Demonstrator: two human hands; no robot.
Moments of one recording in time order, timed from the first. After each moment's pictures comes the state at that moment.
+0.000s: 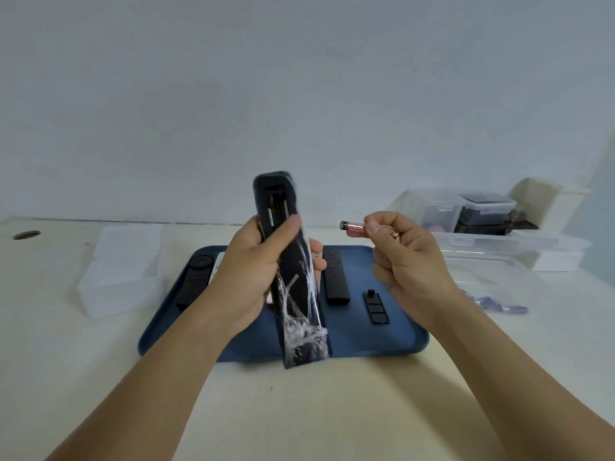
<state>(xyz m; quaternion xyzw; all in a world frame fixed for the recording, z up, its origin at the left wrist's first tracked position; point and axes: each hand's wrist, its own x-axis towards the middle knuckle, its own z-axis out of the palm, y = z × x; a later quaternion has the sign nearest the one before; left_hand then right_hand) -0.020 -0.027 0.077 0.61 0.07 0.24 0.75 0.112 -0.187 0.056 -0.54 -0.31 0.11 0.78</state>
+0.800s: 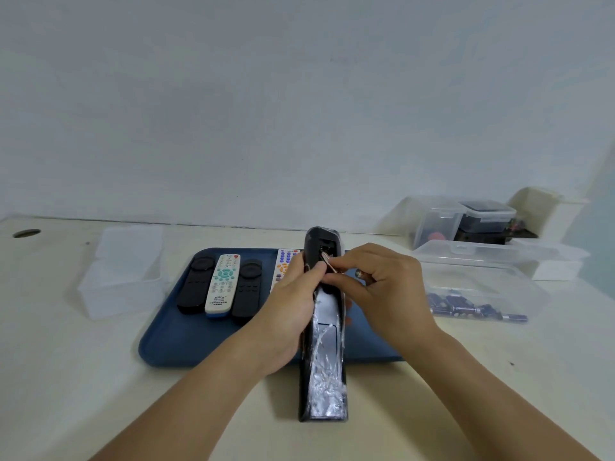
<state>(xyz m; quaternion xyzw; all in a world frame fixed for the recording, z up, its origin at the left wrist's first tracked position) -0.007 -0.057 0.043 0.55 0.09 0.13 0.82 0.088 -0.173 0.037 -0.68 -0.49 -0.29 0.47</state>
